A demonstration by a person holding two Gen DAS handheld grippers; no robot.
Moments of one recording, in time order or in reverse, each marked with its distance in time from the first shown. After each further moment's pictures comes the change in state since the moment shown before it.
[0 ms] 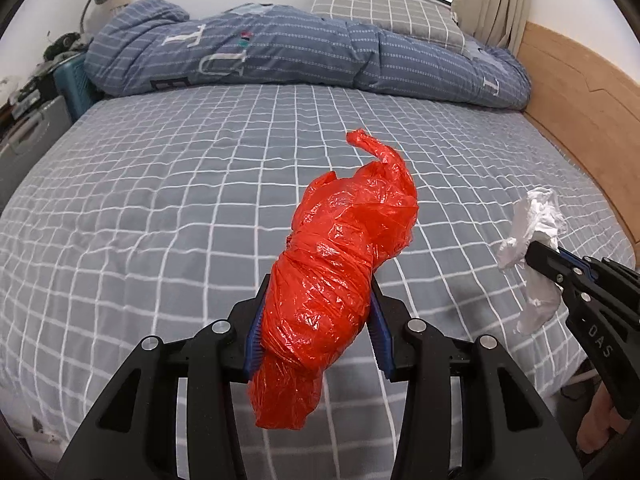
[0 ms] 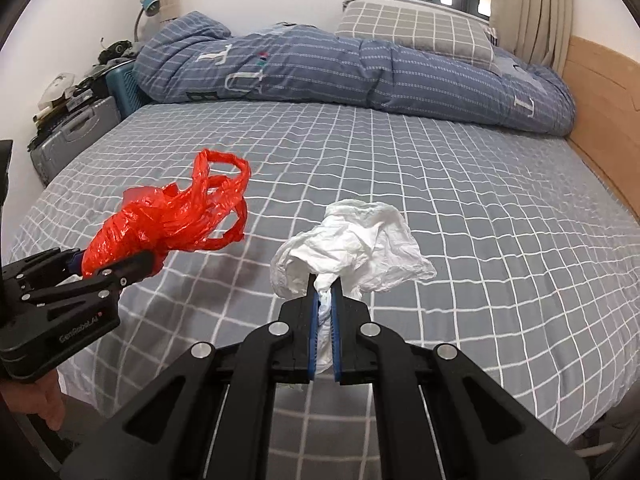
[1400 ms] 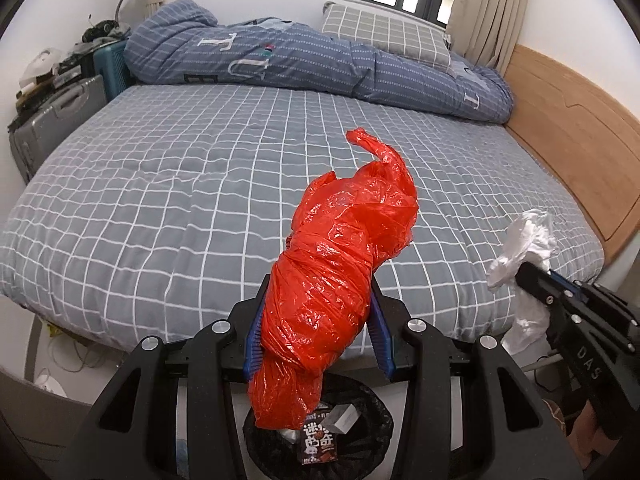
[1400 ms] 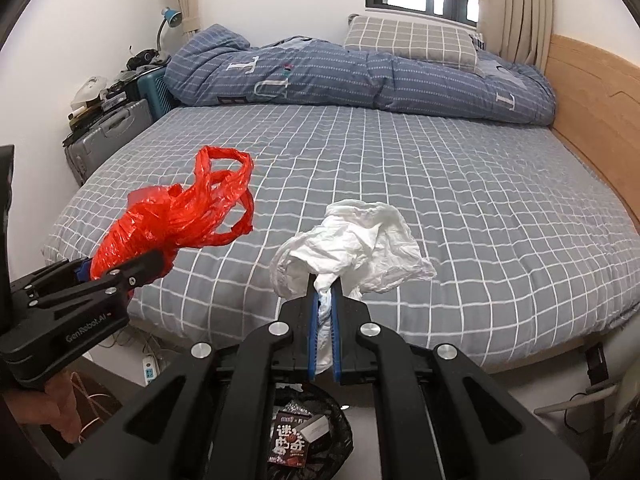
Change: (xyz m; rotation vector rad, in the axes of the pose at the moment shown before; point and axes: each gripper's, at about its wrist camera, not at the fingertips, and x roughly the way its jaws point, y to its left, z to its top) left arm -0.160 0.001 -0.099 -0.071 -0.023 -0.026; right arm -0.160 0.054 -0.084 0.032 0.000 0.021
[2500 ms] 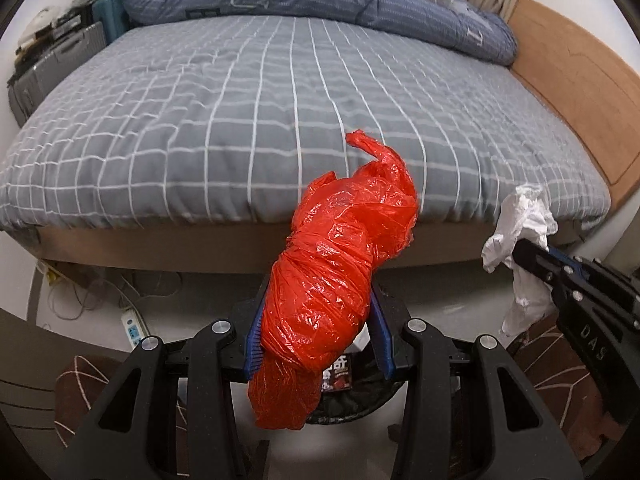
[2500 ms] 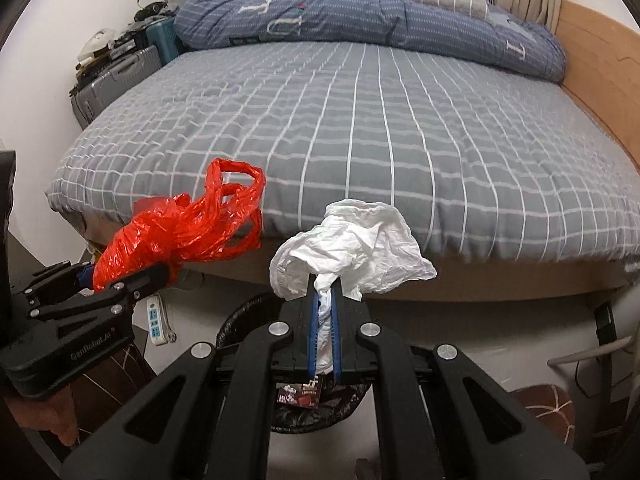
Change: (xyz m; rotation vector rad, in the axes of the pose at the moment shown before) left arm 0.018 0.022 -0.133 0.022 0.198 0.008; right arm 0.016 0.025 -0.122 -0.003 0.165 0.018
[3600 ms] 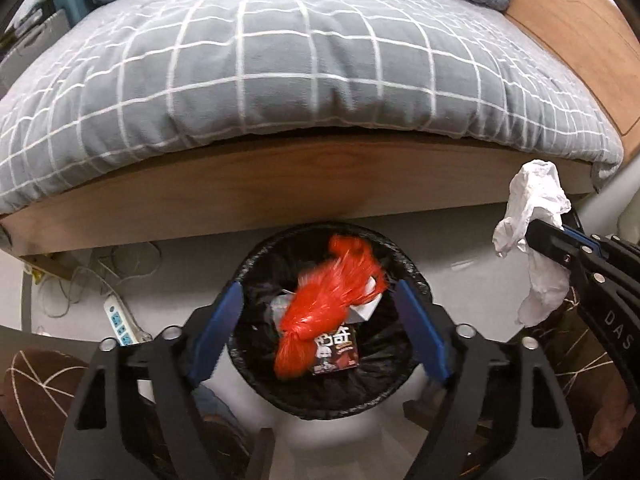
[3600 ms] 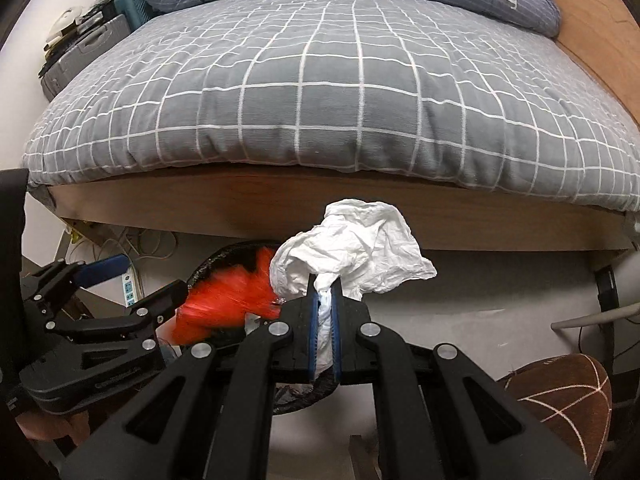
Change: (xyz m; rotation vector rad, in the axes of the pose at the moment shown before) left arm 0.090 -0.019 -0.036 0.071 0.131 0.005; right arm 0.072 -0.025 -0.041 0.030 0.137 -0.029
